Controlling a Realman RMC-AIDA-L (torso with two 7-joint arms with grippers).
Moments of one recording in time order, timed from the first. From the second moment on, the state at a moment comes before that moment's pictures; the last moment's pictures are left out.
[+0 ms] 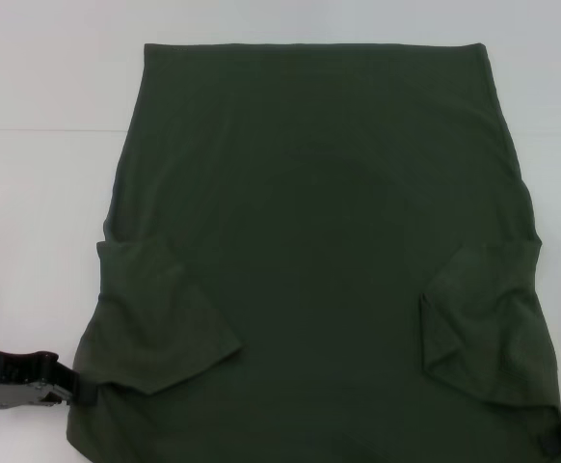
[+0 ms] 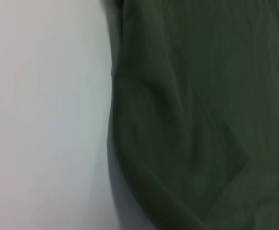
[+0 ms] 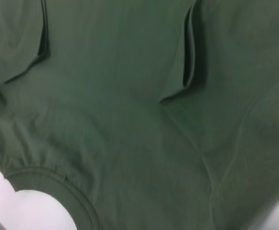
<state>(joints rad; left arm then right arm) -0.59 -1.99 0.40 0.75 2.70 1.73 -2.39 0.59 1.98 -0.67 -0.77 -2.64 -1.76 2.32</state>
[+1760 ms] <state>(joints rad) -0.57 -1.96 0.16 0.60 2.40 1.71 -2.27 0.55 1.91 -0.28 -0.69 -2.33 -1.91 2.11</state>
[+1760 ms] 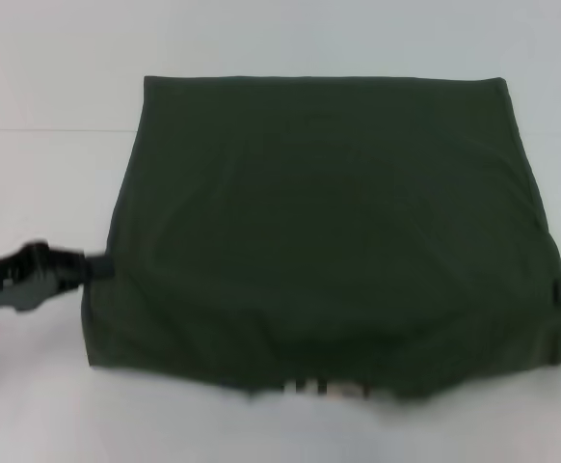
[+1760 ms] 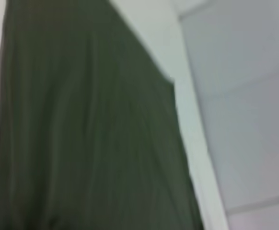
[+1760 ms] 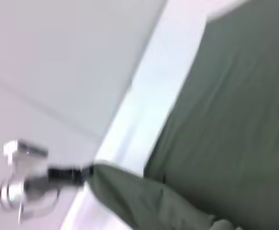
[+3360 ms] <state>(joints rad) -0.68 -2.11 0.18 0.46 1.97 1.09 -1.87 0.62 2.02 -0.39 -0.55 -2.08 -1.16 1.80</state>
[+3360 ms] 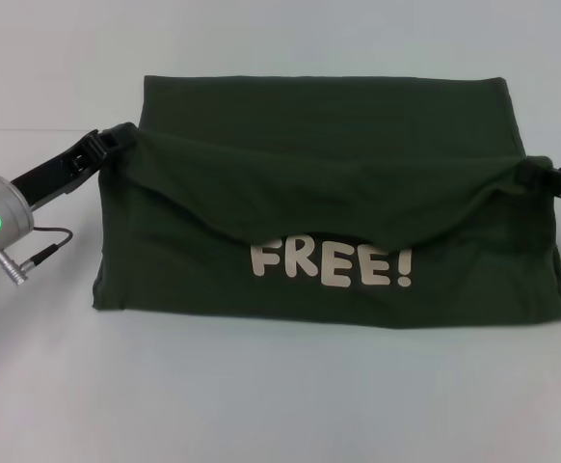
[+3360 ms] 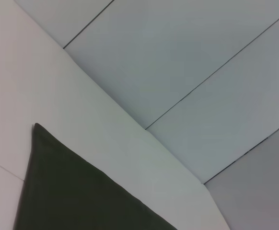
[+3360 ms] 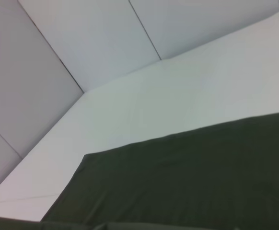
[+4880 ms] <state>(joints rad) -0.74 -2.17 0.17 0.34 1.77 0.86 -1.53 0.66 2.07 -0.43 -0.54 -2.04 -0.96 1.73</state>
